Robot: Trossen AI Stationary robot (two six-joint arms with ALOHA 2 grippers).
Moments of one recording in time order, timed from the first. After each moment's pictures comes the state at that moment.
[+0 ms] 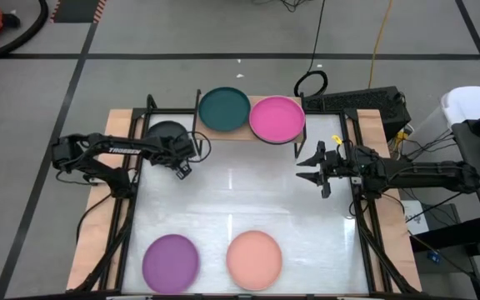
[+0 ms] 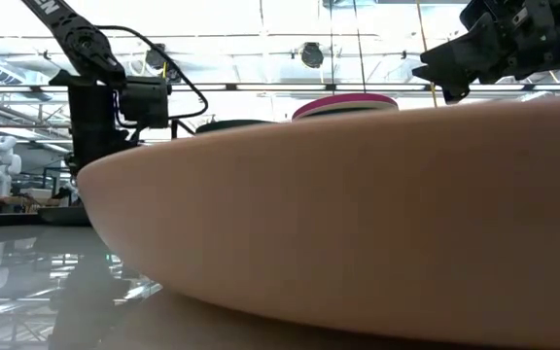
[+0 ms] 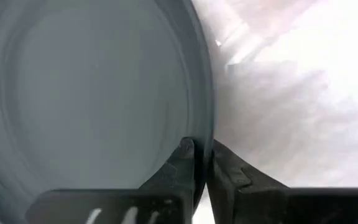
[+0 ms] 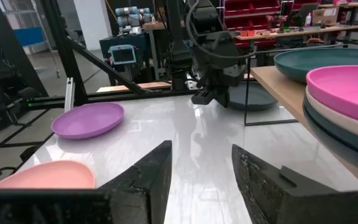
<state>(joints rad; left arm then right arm) 0.38 1.40 0.62 -0.68 -0.30 -0.38 -0.13 0.53 0.23 0.19 -0.13 0.09</state>
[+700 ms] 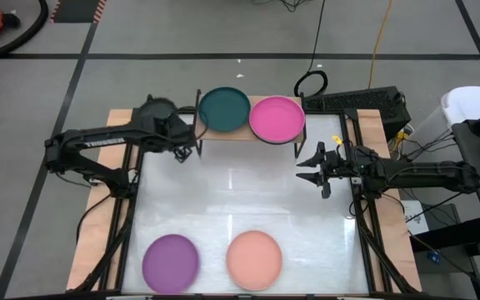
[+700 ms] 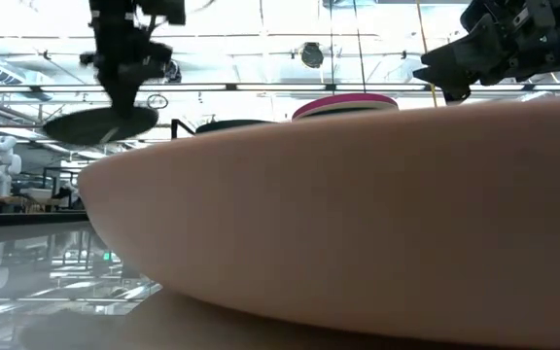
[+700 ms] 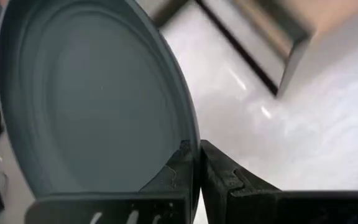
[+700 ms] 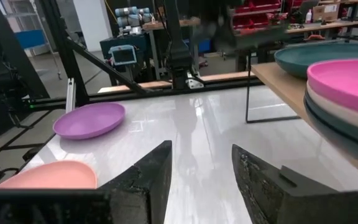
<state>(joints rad) 0.25 1.33 1.22 -1.34 -0.54 -0.58 -0.13 0.53 0.22 0.20 -0.13 0.11</state>
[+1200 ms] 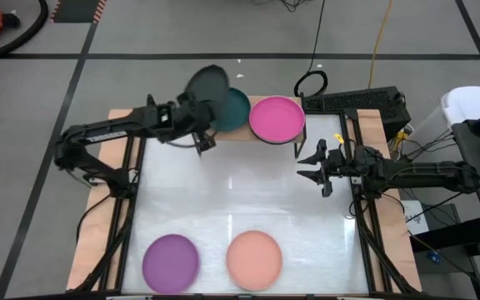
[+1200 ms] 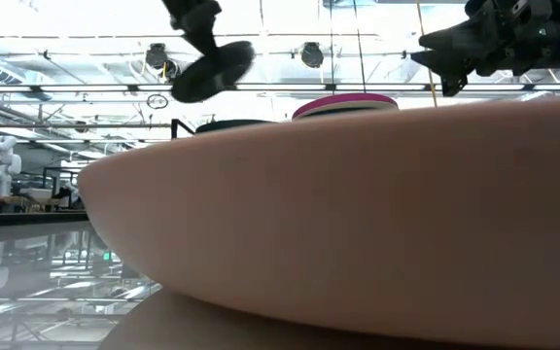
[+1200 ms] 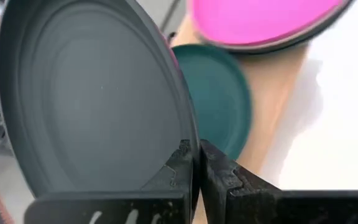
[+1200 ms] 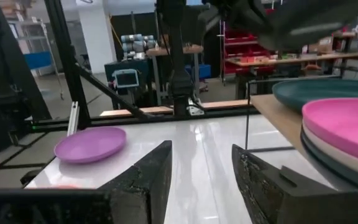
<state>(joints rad) 0.23 1.43 1.49 -0.86 -0.50 0.16 -0.13 0.53 0.20 0.33 -0.13 0.09</state>
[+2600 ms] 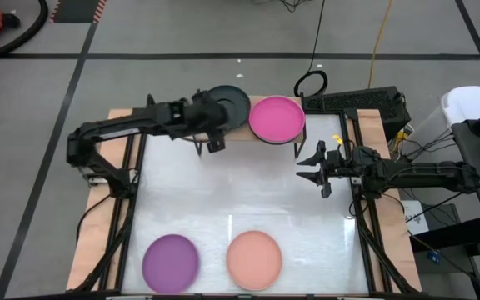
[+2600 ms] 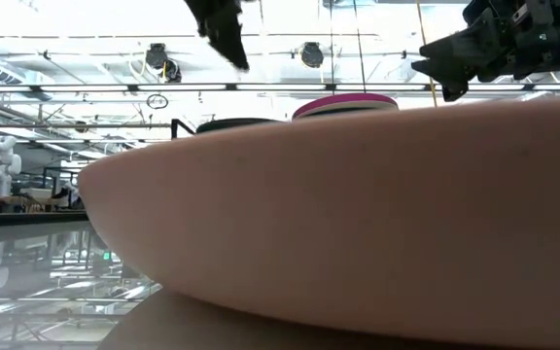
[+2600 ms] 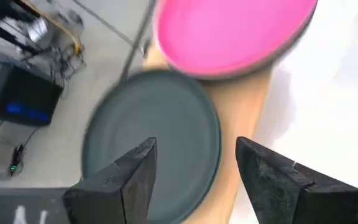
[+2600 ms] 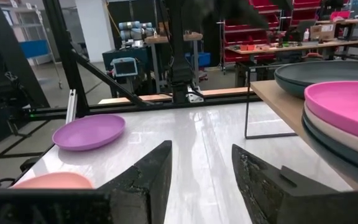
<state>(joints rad) 0.23 1.55 1.61 -0.86 -0.39 0.22 -0.13 0.53 0.20 0.28 -0.13 0.09</state>
